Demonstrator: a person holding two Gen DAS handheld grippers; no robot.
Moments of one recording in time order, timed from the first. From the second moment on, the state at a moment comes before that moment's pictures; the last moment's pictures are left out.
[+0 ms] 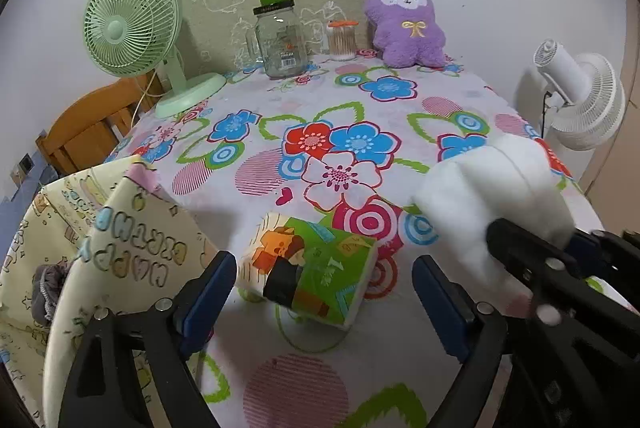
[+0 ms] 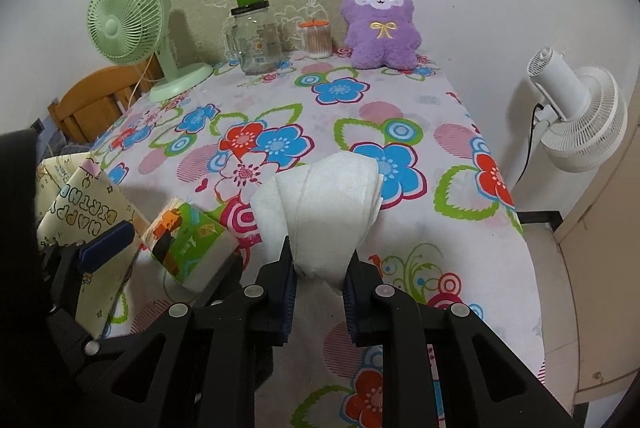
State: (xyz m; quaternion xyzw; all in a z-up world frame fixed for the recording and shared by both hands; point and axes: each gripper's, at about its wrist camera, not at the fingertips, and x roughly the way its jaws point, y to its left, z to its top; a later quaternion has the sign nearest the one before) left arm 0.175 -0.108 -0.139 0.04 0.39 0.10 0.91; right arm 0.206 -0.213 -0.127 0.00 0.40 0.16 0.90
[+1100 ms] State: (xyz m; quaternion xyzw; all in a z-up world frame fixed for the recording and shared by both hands) left arm 0.172 -0.113 -0.147 0.03 0.41 0.06 0.91; right arm 0.199 -0.216 -0.130 -0.01 0.41 0.13 0.90
